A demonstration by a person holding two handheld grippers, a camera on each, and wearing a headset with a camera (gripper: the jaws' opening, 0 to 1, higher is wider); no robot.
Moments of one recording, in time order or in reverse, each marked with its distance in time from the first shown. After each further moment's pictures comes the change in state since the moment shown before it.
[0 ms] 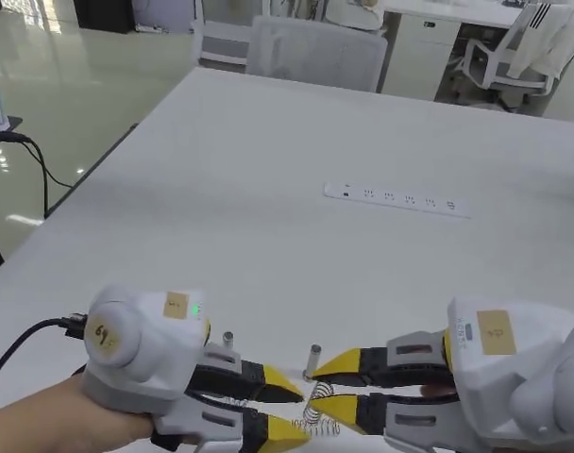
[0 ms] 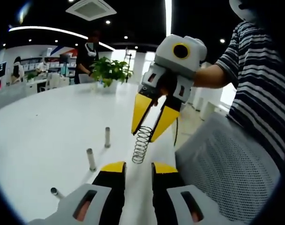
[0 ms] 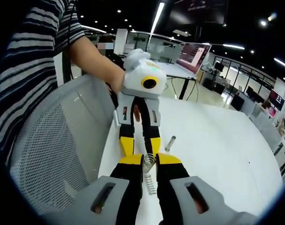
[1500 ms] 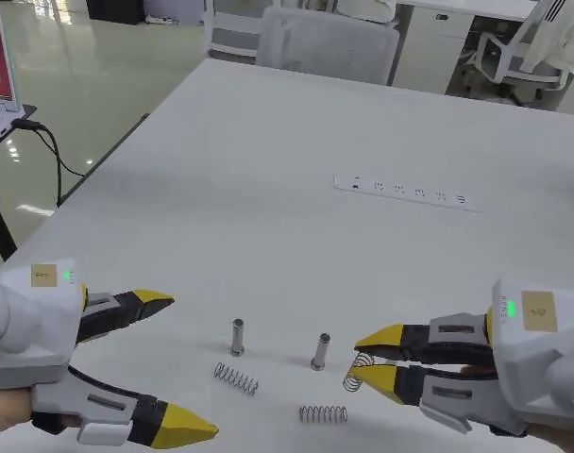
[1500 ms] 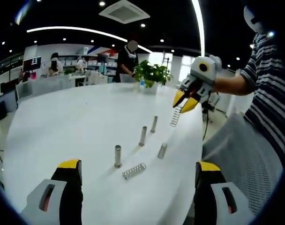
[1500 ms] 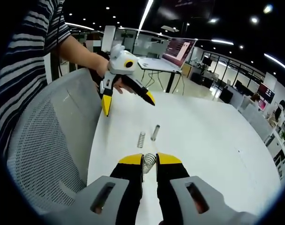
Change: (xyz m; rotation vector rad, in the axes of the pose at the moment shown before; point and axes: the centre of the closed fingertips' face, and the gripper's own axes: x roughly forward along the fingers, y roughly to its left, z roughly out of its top) left arm -0.097 0.054 -0.028 -0.096 -0.027 0.349; right arm -0.020 -0.026 -0.021 0.048 0.042 -0.116
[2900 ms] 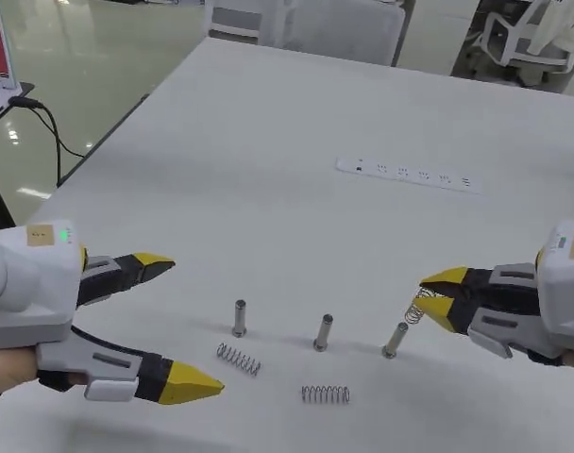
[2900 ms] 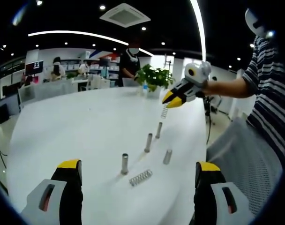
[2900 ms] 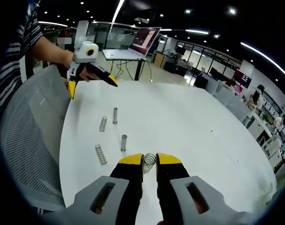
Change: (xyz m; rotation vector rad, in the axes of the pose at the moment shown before) left arm 0.000 0.011 0.012 0.006 -0.032 0.026; right arm -0.027 -0.074 -0.042 0.106 0.083 -0.232
